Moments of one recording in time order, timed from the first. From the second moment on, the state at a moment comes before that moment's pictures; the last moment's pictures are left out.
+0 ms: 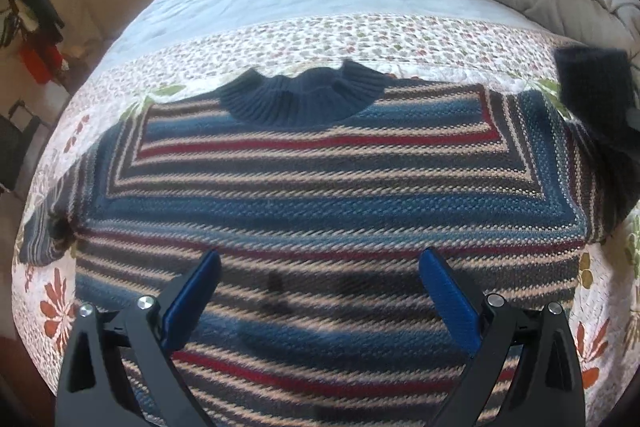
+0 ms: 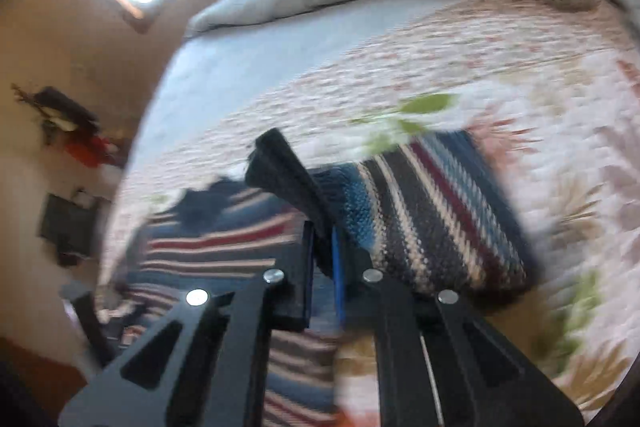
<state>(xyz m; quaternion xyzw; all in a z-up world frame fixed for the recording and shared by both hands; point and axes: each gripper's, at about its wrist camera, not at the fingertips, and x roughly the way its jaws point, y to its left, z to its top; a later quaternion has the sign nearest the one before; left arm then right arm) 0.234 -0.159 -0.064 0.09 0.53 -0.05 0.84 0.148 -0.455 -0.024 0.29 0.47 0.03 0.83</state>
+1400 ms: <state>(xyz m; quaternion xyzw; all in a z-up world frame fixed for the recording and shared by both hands) 0.261 -0.170 -0.110 -0.10 0.61 -0.13 0.77 0.037 -0.336 -0.100 0.21 0.50 0.01 0.84</state>
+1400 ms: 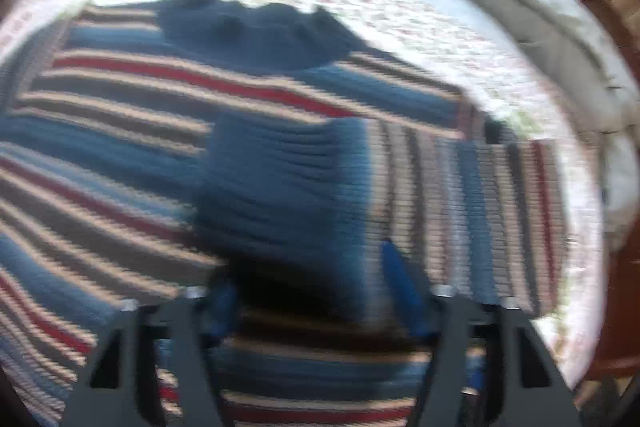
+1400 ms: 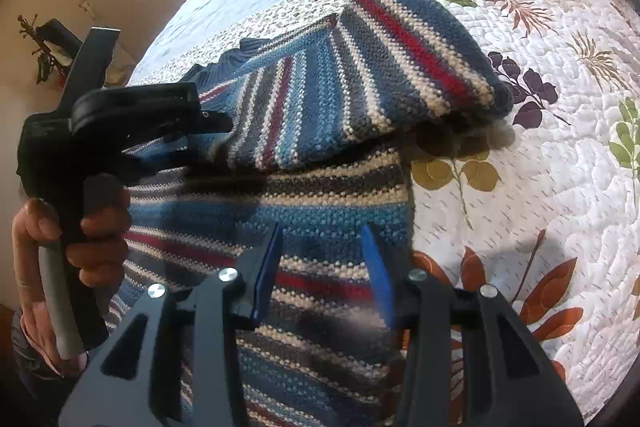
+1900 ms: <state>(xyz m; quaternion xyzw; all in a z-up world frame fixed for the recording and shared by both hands) 0.286 -0.048 -0.055 -0.09 0.51 -0.03 0.86 0.038 -0.322 -0.094 0.19 0.49 0.03 0.85</state>
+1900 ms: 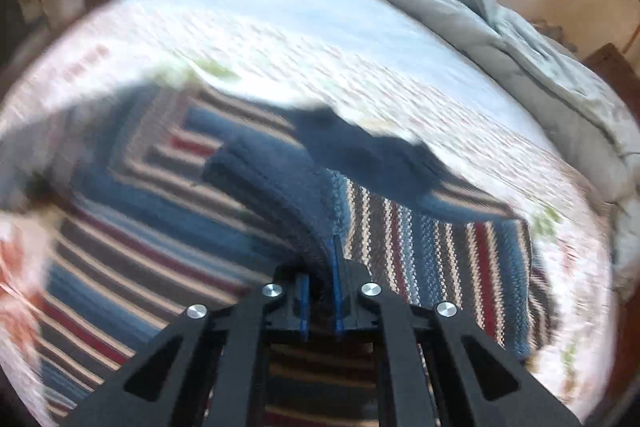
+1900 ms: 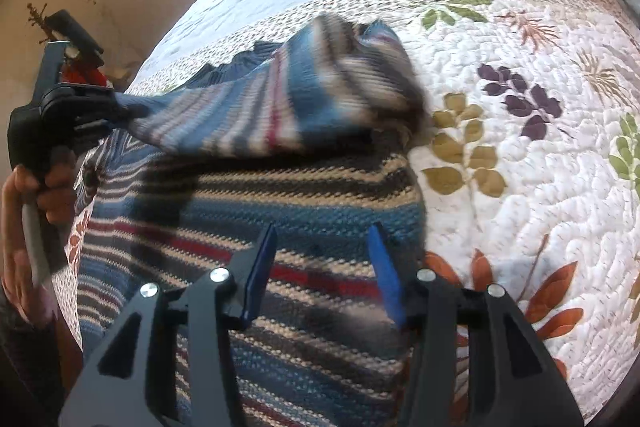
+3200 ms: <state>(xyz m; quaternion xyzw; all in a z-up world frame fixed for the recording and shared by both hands) 0.313 0.026 -0.121 -0.07 0.53 0.01 0.85 0.137 -0.329 -0.120 0.12 0.55 -0.04 0.83</state>
